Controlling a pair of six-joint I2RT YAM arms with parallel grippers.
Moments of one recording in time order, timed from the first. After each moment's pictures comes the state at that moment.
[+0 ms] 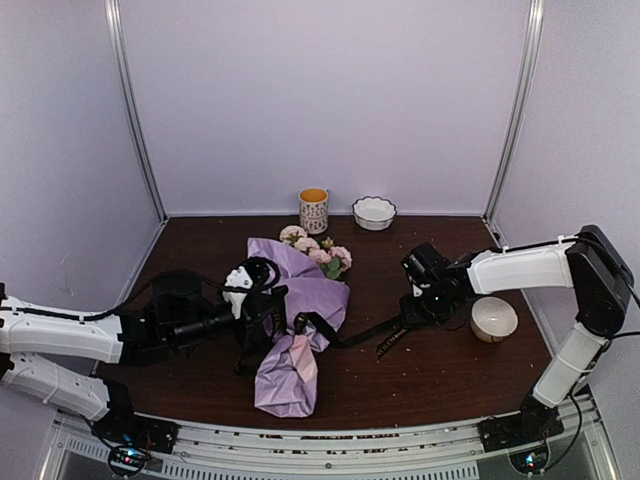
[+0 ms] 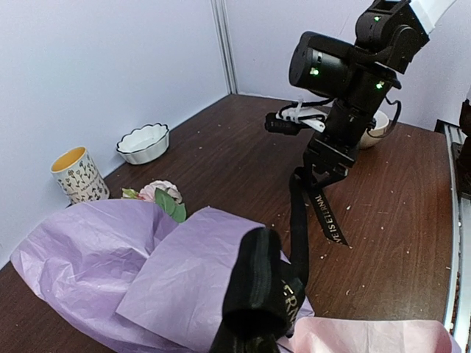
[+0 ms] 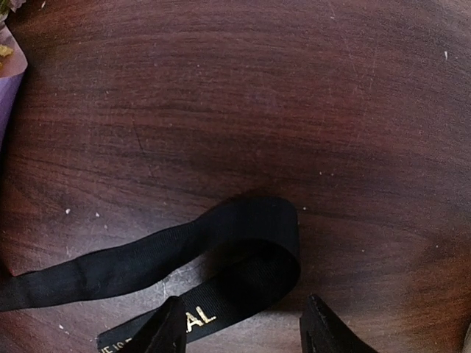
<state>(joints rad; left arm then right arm) -1.01 1.13 0.51 0.39 -0.08 0.10 0.65 1.66 0.95 -0.47 0.14 0.54</state>
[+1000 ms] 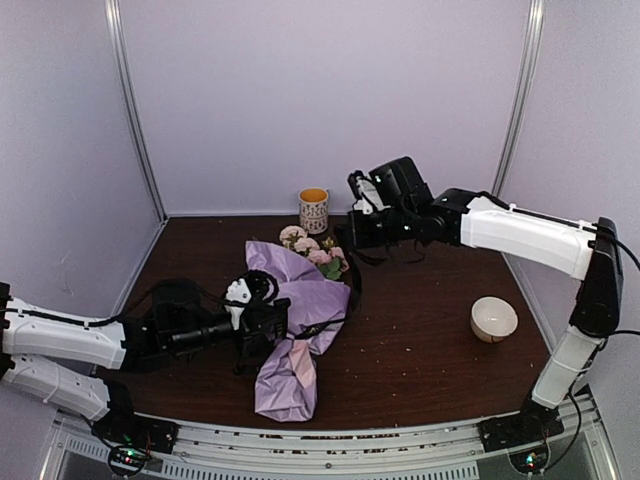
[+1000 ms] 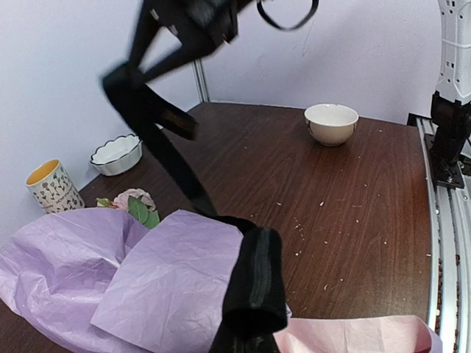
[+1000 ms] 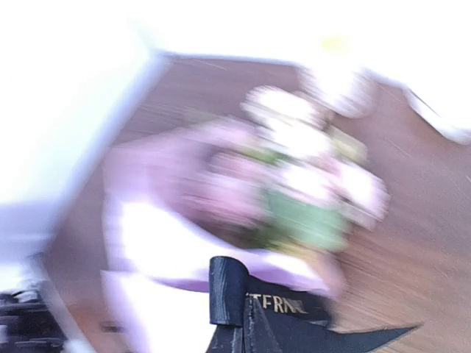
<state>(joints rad) -1.01 1.14 0.44 0.49 0.03 0.14 0.77 1.71 1.48 -0.42 0.04 0.44</state>
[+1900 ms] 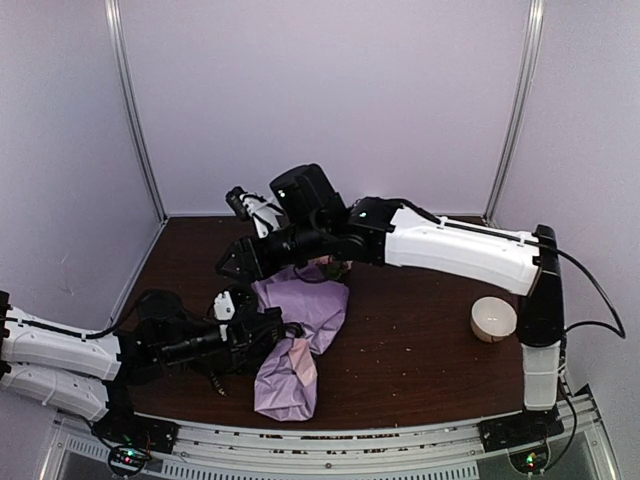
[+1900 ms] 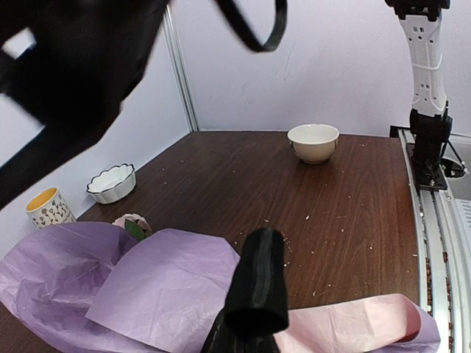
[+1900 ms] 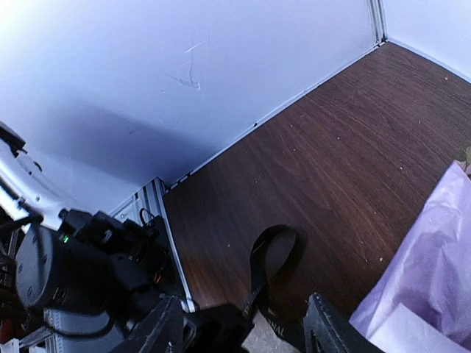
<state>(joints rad) -1.01 1.09 0.31 0.68 0.10 0.17 1.10 2.05 2.00 -0.40 -0.25 0.38</state>
